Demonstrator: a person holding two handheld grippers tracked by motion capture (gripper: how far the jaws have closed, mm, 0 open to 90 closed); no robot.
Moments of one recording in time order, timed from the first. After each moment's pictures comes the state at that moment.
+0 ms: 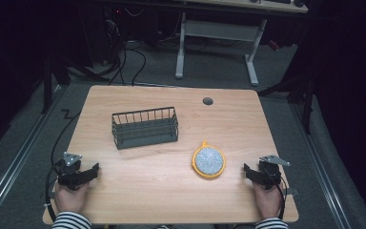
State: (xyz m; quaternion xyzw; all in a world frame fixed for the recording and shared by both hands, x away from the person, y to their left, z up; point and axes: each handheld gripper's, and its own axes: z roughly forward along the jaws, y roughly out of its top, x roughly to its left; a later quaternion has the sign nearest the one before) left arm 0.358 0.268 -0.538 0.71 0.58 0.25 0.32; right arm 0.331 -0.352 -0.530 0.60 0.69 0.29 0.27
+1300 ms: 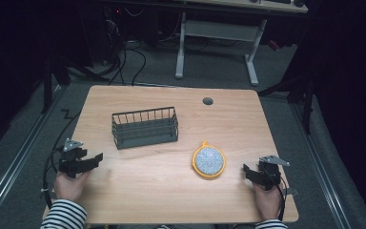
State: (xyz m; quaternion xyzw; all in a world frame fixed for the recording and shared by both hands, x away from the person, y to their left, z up) left arm 0.383 0.260 -0.488 0.73 0.54 0.19 0.37; right arm 0.331 -0.351 -0.530 0.60 0.70 0.29 0.26
